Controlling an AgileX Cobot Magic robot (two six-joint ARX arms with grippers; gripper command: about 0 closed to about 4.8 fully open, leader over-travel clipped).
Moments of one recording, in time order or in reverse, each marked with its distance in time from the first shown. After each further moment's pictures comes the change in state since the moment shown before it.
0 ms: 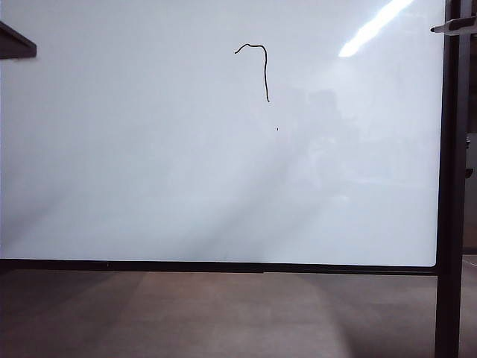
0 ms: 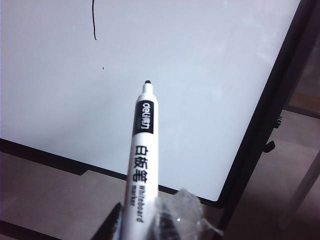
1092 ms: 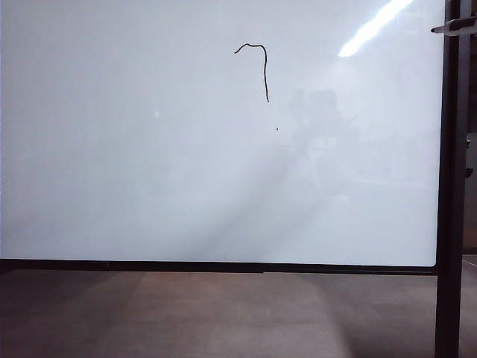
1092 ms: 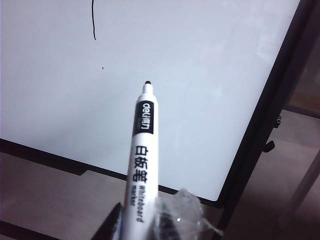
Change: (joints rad) left arm 0.367 -0.244 -0.169 -0.011 -0.135 -0.027; right arm 0.000 0.000 0.000 0.000 0.000 0.000
